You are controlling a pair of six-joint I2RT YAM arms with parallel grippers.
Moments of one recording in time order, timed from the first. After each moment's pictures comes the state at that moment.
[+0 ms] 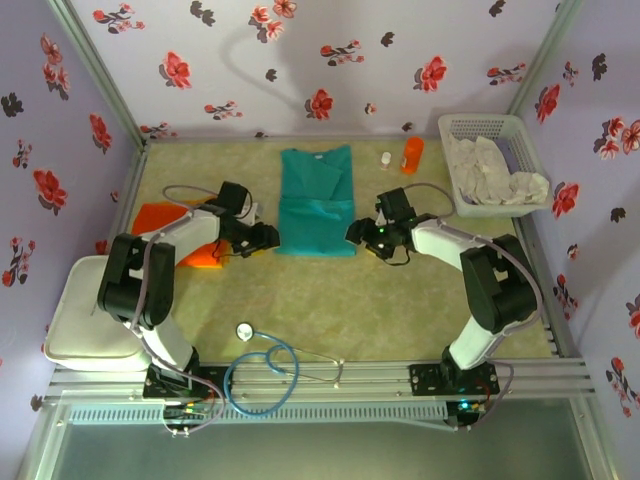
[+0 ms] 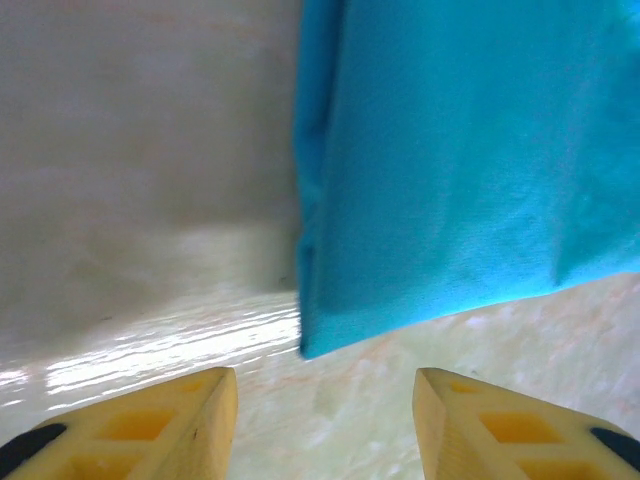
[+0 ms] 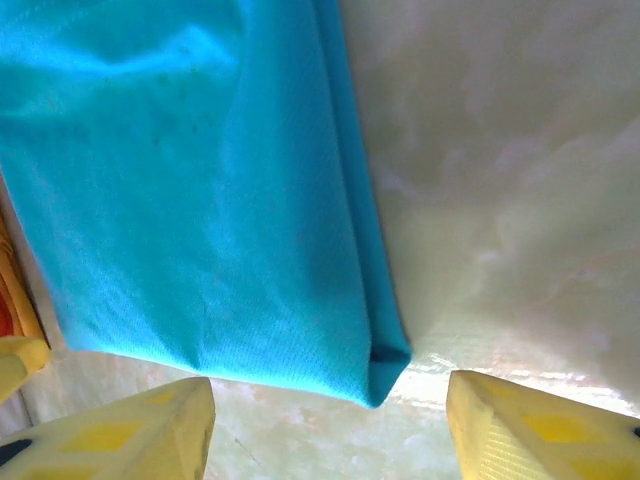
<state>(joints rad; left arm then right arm) -0.34 1.71 1.06 -0.53 0.43 -0.49 0.44 1.67 0.95 -0.29 -0.37 0.79</state>
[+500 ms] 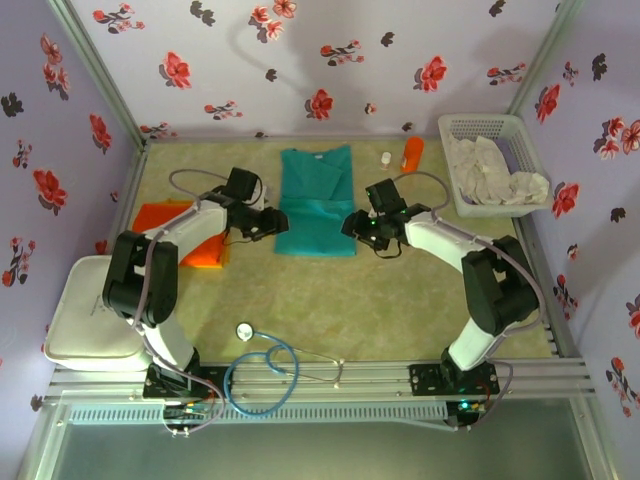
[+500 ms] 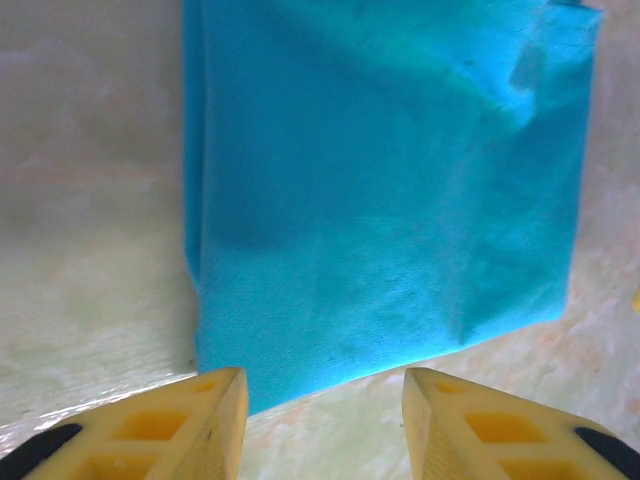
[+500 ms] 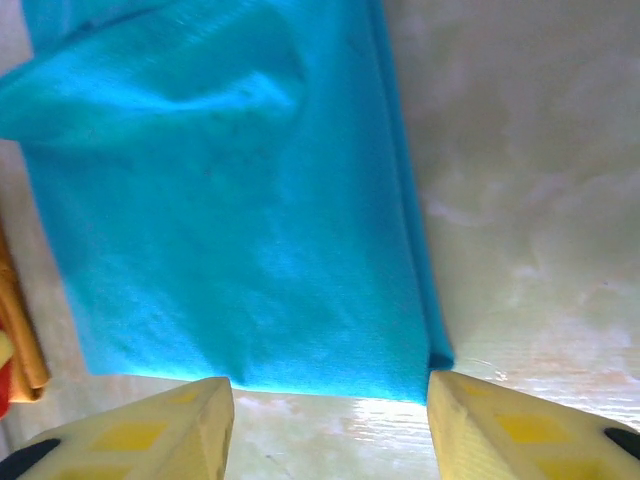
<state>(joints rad) -0.39 1.74 1.17 -0.52 0.37 -0.52 0.49 1.68 1.07 -0.40 -0.24 0.82</state>
